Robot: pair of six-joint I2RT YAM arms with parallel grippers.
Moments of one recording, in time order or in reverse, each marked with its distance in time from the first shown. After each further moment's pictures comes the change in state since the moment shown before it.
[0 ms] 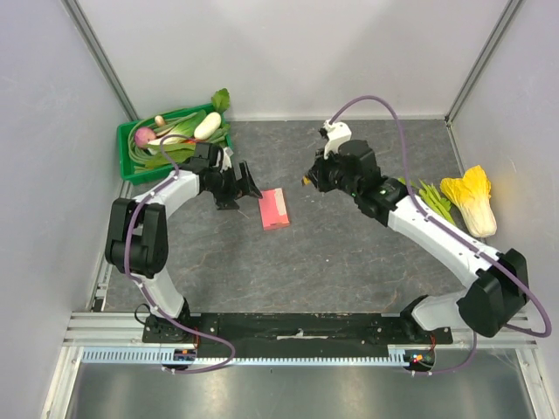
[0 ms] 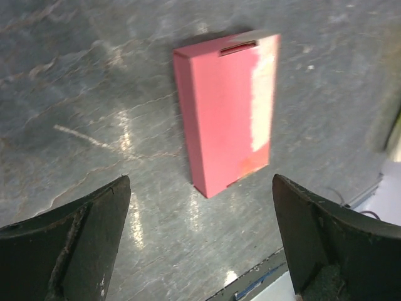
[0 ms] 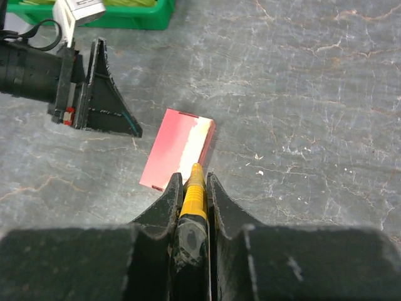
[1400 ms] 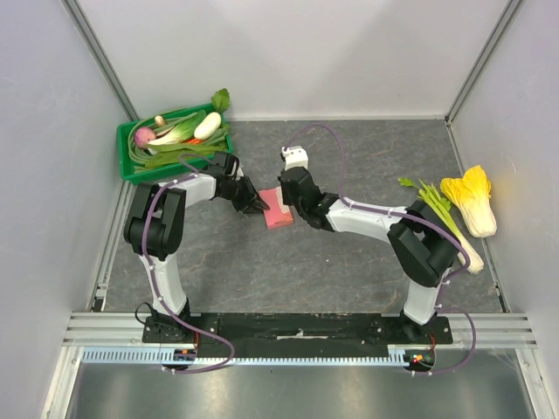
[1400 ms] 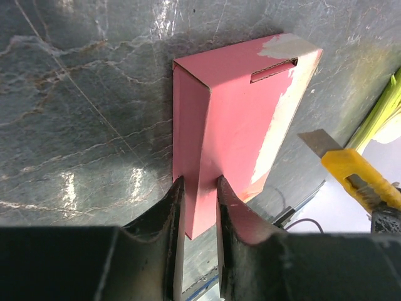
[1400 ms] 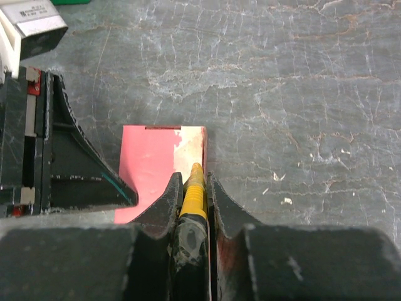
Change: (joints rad) left arm -0.073 0.192 -0.029 0.137 0.043 -0.280; right arm 0.203 0.449 -0.042 0.378 0.443 0.079
